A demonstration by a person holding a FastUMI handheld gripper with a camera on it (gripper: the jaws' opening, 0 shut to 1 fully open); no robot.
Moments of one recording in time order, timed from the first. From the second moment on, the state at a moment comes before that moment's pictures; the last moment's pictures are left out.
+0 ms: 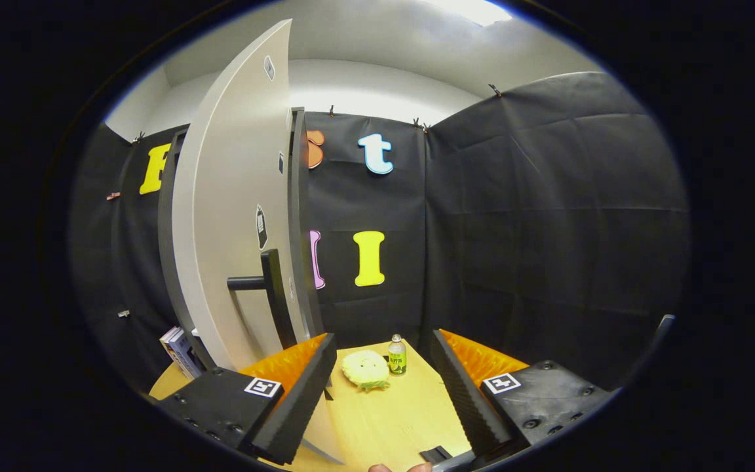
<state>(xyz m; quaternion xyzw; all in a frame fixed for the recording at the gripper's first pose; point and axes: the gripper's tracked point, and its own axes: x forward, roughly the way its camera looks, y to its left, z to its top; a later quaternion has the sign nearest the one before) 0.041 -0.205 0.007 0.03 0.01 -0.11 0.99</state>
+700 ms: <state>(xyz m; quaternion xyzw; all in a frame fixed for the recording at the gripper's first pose) 0.031 -0.134 0.001 0.04 0.01 -0.07 1.00</state>
